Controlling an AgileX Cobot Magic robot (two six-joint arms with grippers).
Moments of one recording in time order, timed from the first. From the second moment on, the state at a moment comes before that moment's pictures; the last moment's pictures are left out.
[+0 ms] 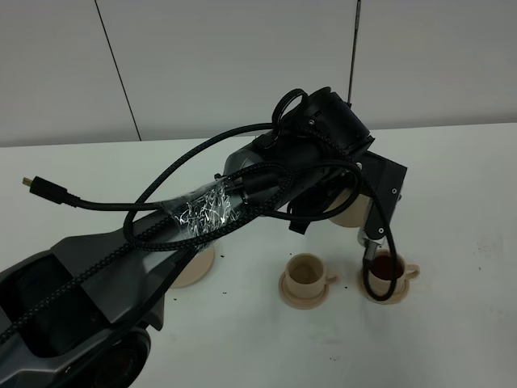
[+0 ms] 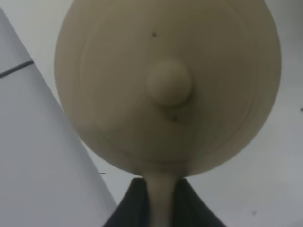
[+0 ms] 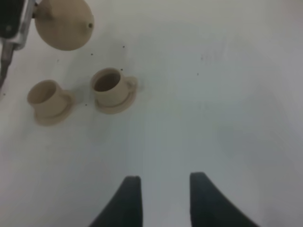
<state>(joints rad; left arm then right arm) -0.81 2.35 -2.17 0.53 0.96 1.01 0.04 -0.01 -0.48 0.18 1.06 0.05</state>
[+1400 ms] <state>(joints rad) -0.64 2.35 -2.17 0.11 1.13 0.83 0.04 -0.01 -0.48 0.18 1.06 0.05</state>
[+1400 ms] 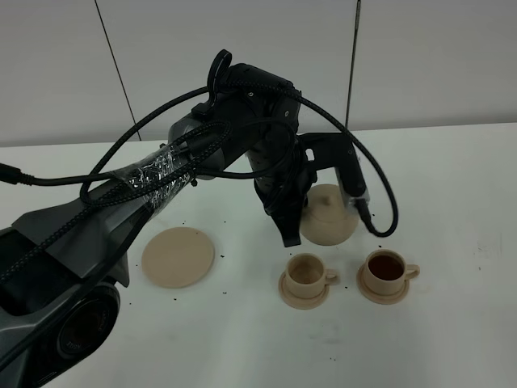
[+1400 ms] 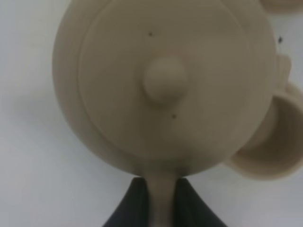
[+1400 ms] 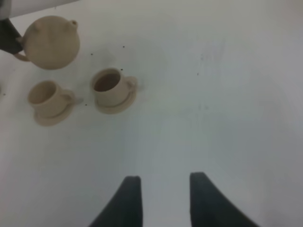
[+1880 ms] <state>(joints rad) -0.64 2.35 -2.17 0.10 1.06 1.46 0.04 -0.01 -0.48 0.18 1.06 0.05</state>
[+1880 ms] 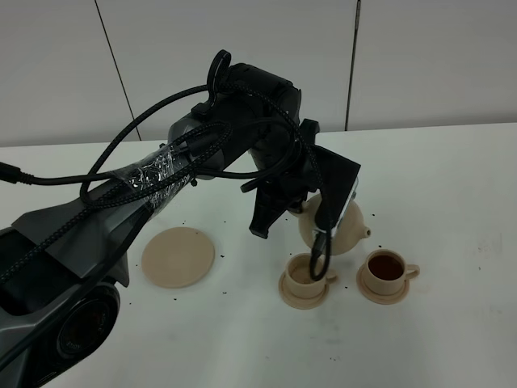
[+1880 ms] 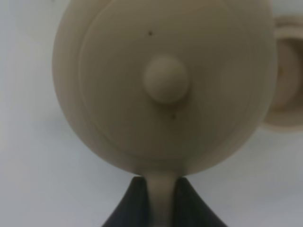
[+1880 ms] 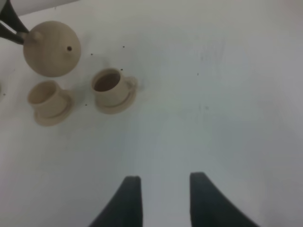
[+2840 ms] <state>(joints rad) -0.62 2.35 -2.23 0.02 1.11 1.59 0.04 -0.01 -0.48 0.18 1.06 0.05</state>
